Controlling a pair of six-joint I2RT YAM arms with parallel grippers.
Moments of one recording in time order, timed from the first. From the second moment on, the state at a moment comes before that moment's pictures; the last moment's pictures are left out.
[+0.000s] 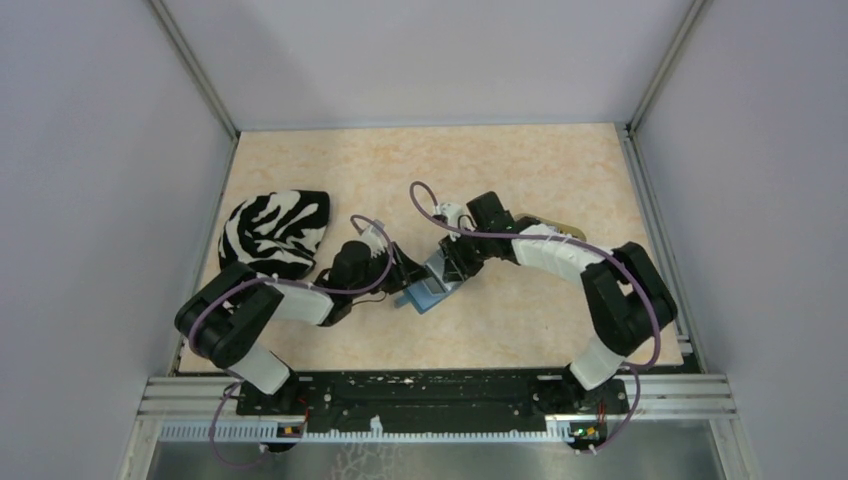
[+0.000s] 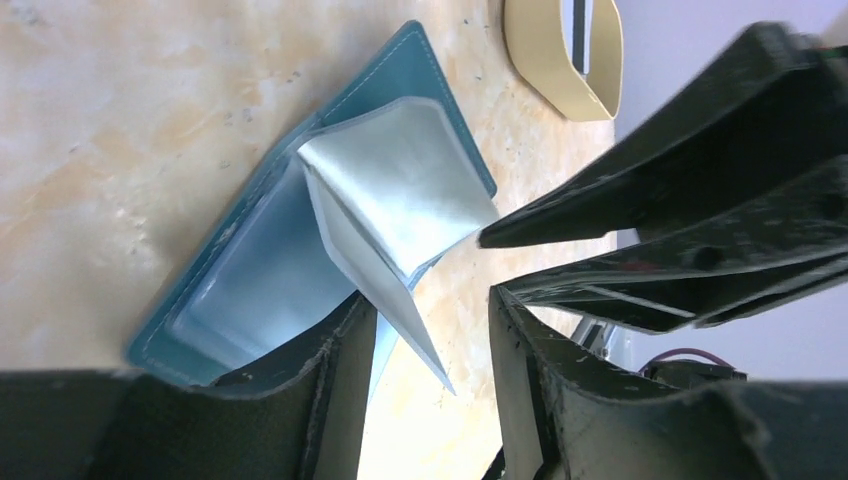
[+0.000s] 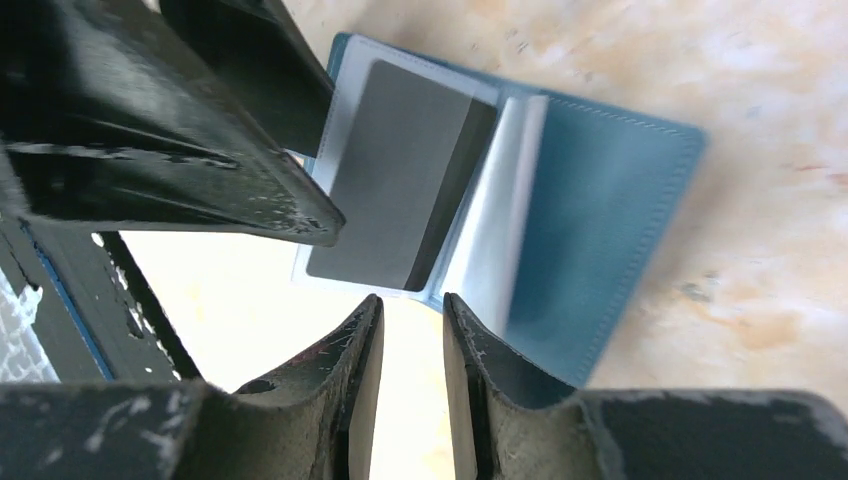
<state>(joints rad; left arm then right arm) -0.66 1.57 0.42 0.77 0.23 -1.00 0.59 1.65 0.96 -0.31 -0.52 -0.08</state>
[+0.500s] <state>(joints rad) -0.67 1.88 0.66 0.93 0.40 -1.01 0.25 1.32 0.96 -0.39 -0.69 -0.22</state>
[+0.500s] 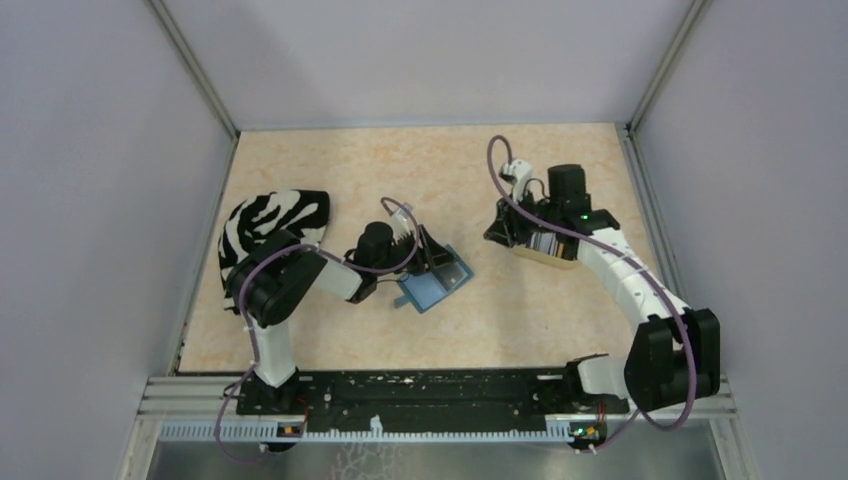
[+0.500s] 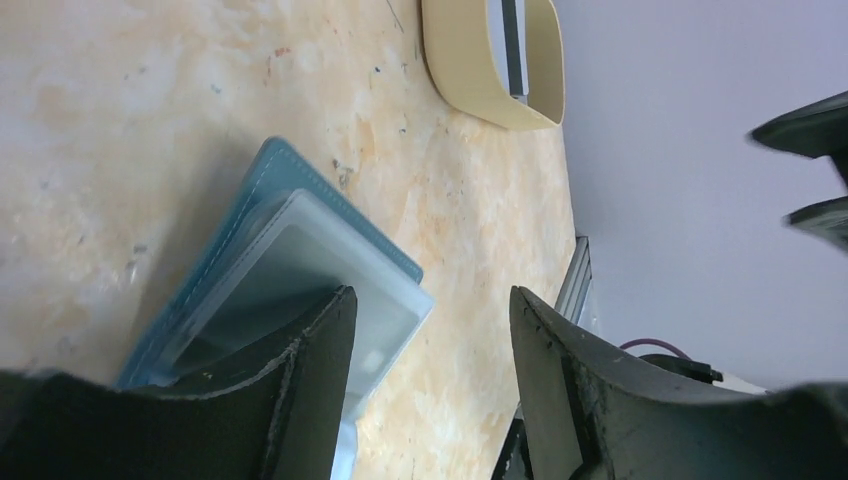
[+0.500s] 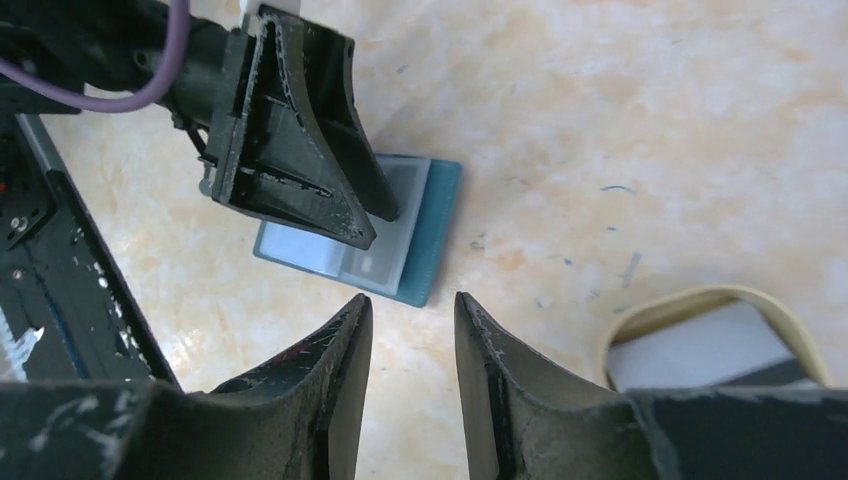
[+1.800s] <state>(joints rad) -0.53 1.35 0.28 0.86 0.52 -0.76 -0.26 1.43 0.80 -0.20 -0.54 0.20</state>
